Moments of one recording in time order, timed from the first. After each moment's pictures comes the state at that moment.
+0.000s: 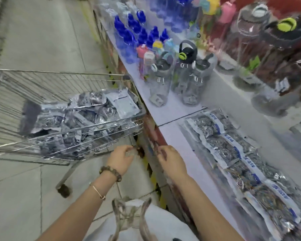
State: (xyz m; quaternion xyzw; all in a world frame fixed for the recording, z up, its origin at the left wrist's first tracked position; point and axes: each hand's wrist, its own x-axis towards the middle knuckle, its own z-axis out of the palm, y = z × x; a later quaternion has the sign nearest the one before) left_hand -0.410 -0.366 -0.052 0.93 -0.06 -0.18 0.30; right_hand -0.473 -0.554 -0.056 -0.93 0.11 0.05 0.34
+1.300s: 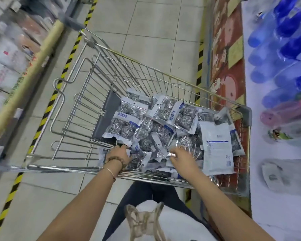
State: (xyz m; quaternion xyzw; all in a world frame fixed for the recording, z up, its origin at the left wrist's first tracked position) left_hand -0.132 -0.074 -0.172 0.89 0.26 -0.37 0.11; right_hand -0.083 -0.318 -0.138 -0.90 -0.12 0.32 0.27
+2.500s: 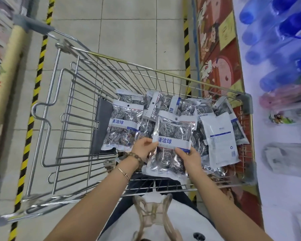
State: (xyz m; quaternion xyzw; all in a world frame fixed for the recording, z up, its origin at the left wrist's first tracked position) left_hand -0.062 -0.110 -0.154 0.71 0.31 -0.32 0.54; right_hand -0.074 -0.286 -0.142 -0.69 0.33 0.27 0.59
